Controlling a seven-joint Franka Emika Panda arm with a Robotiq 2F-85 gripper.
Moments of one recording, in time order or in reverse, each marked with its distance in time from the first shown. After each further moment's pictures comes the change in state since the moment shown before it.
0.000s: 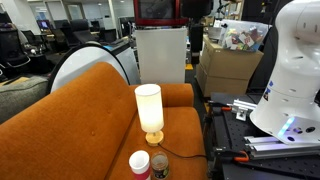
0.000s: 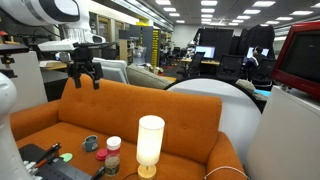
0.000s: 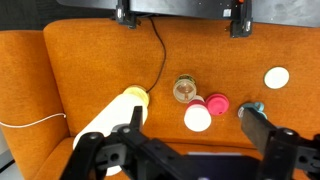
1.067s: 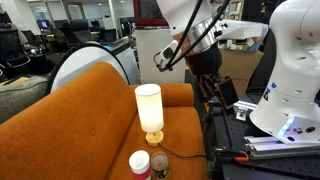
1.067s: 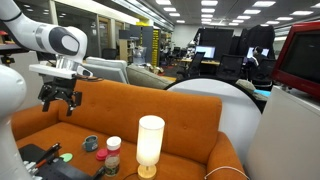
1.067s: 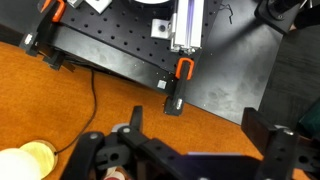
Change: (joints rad) arm 0.215 0.374 0.005 0.000 0.224 0.010 -0.227
